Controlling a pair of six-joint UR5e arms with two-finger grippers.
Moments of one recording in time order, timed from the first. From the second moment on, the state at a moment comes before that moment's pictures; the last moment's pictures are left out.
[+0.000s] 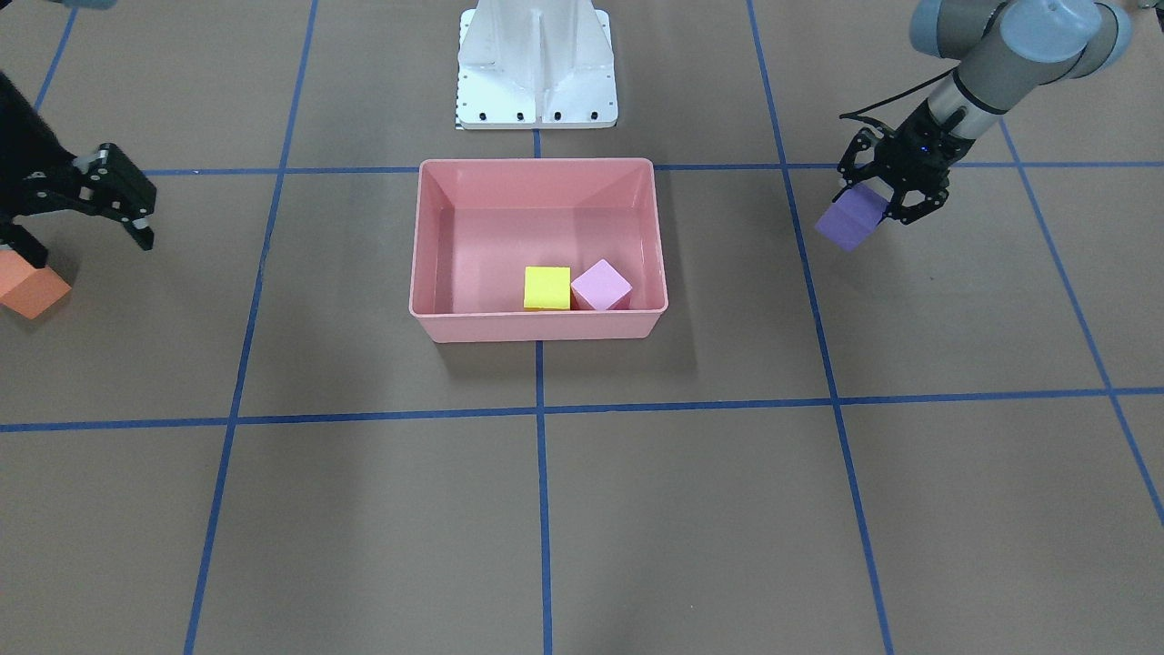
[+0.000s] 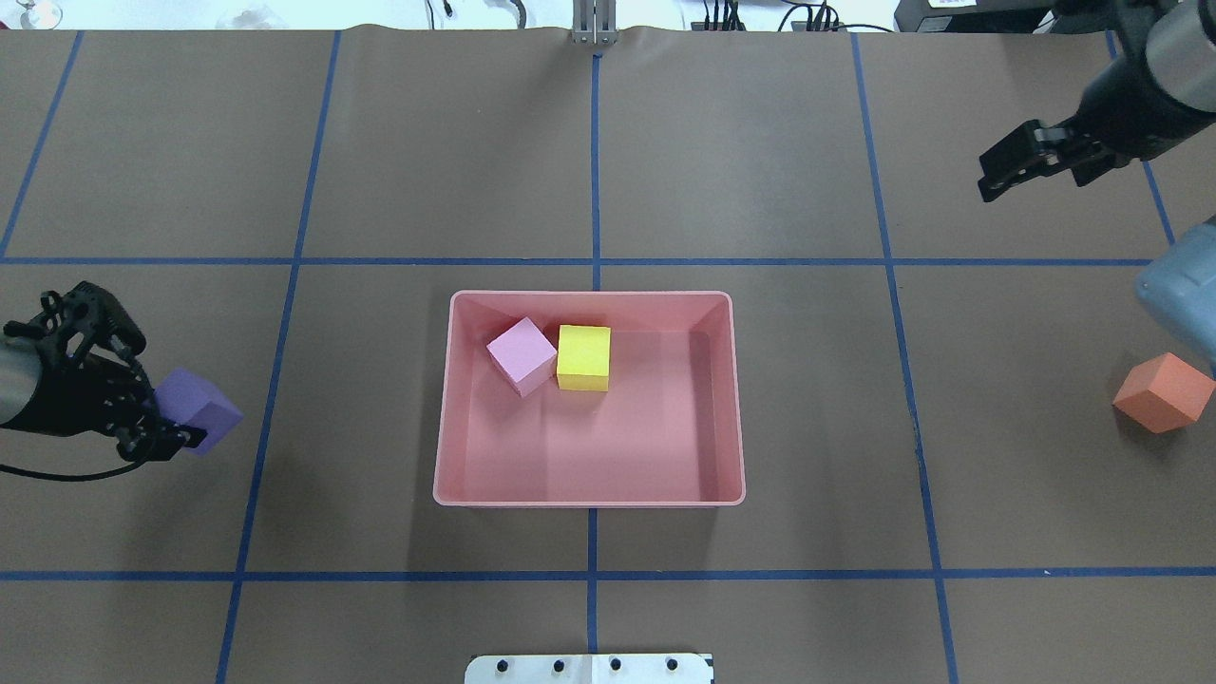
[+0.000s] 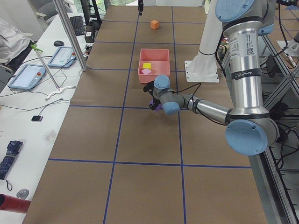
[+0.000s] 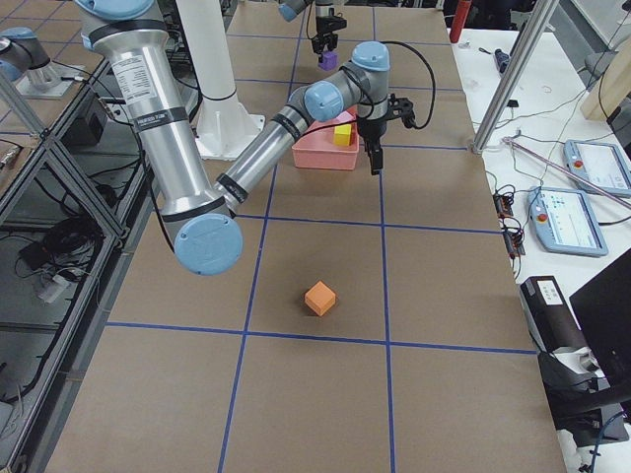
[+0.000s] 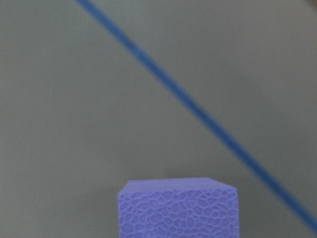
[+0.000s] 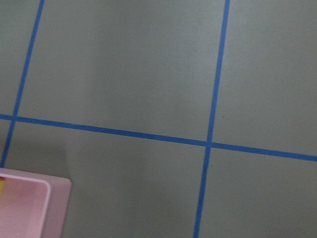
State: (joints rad) left arm -0.75 -1.47 -1.98 -2.20 -2.13 -0.42; right arm 1.13 -1.28 2.07 -1.84 2.19 0.45
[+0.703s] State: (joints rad) left arm -0.74 -2.02 -2.03 -1.62 -2.12 -0.65; right arm 1.25 -1.60 1.95 -1.42 2.27 0.18
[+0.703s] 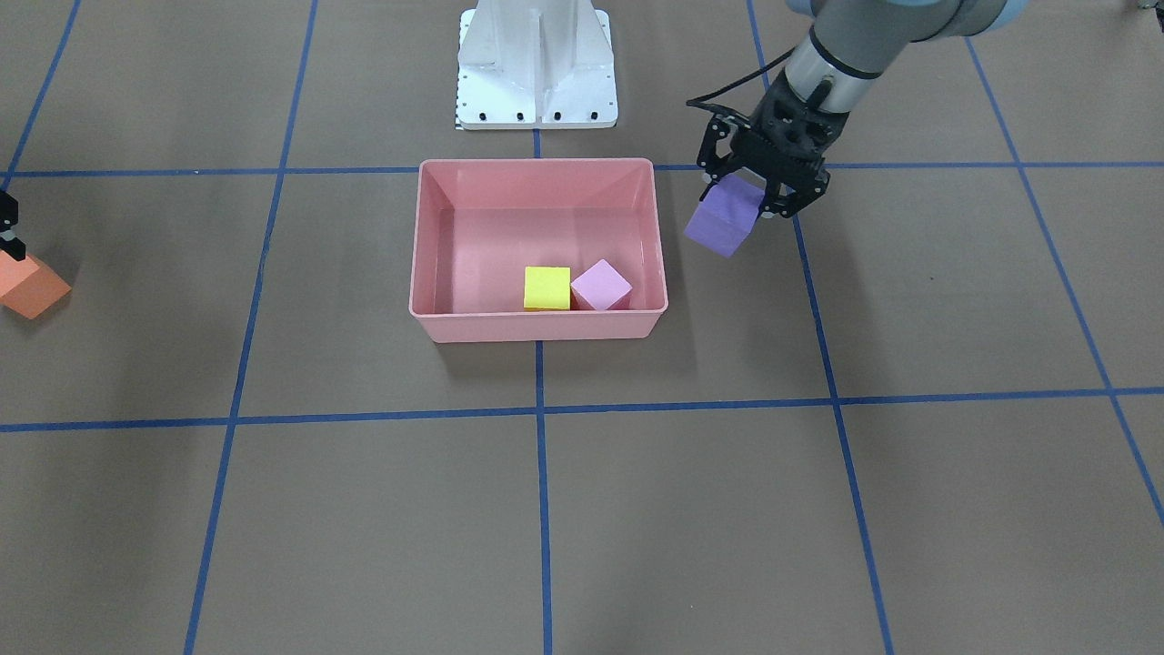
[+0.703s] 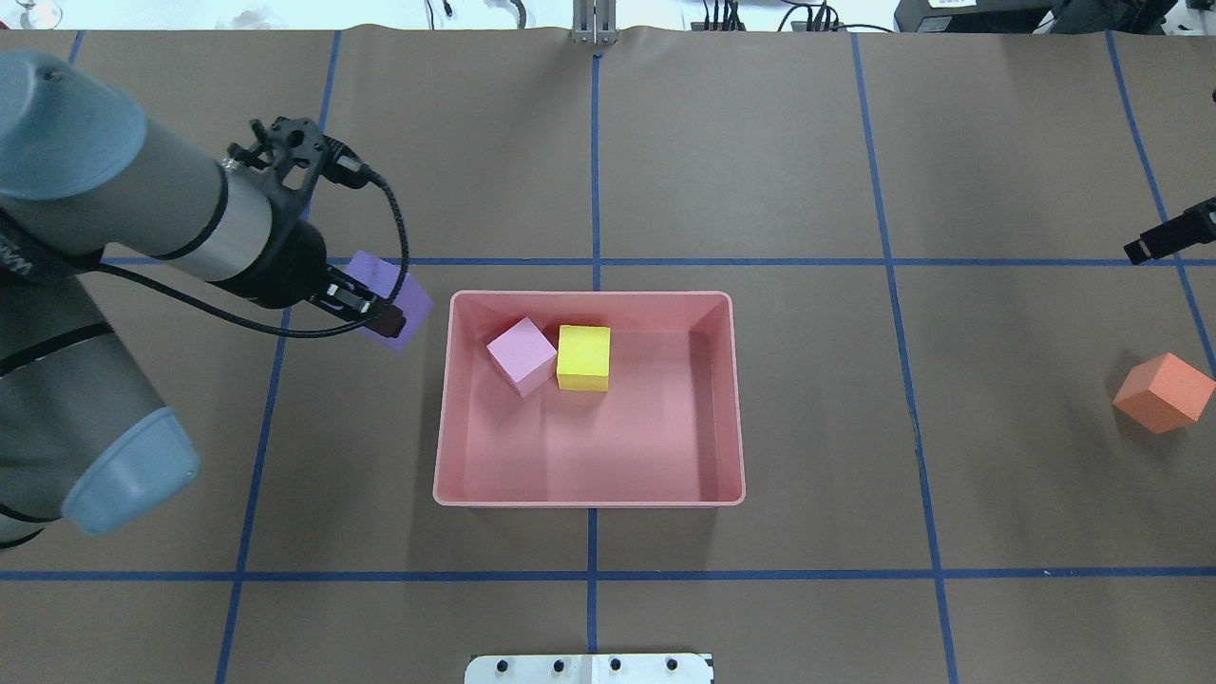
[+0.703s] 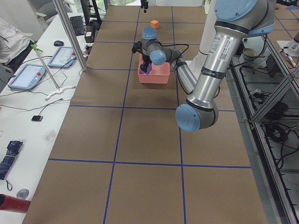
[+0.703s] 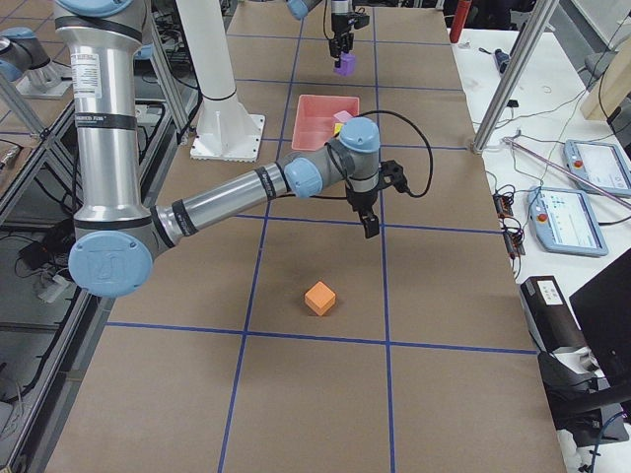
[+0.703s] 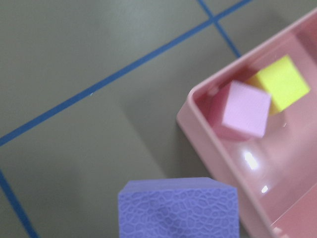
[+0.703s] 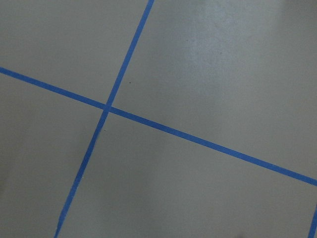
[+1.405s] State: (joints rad) left arm -0.58 -2.19 -1.98 -1.56 -1.95 -0.89; right arm 1.26 -1.81 1.85 -1.07 2.31 0.14
